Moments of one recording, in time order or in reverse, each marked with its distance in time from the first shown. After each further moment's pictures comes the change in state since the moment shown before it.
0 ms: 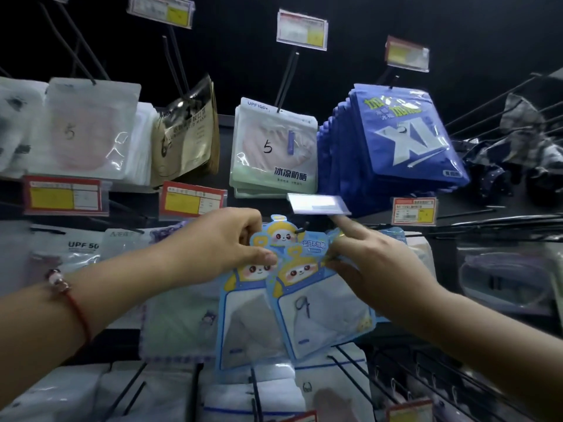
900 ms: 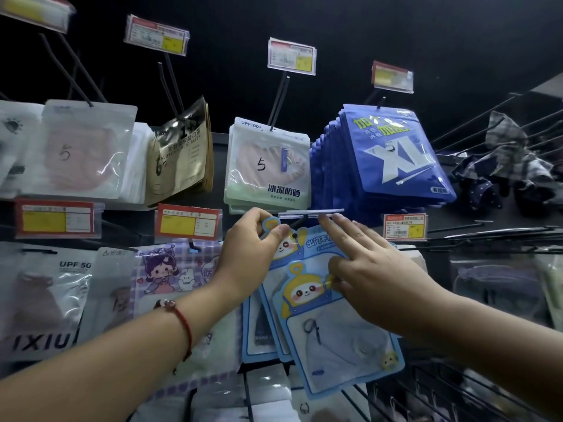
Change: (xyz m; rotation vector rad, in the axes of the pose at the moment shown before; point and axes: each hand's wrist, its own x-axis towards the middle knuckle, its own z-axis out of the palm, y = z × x) left_hand 0.054 -0.004 0.064 -0.475 0.547 0.000; right_hand 0.002 0.022 0.003 -0.299 -0.060 -0.225
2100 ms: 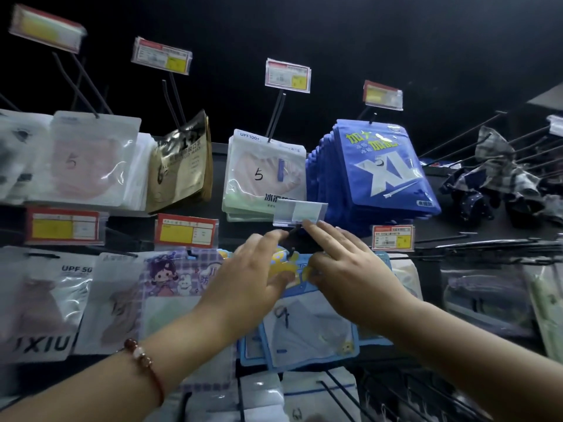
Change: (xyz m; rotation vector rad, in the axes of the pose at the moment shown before) left_hand -0.040 0.020 -0.013 0.539 -0.189 0.261; right_hand 0.014 -0.003 0.008 0.105 0.156 0.027
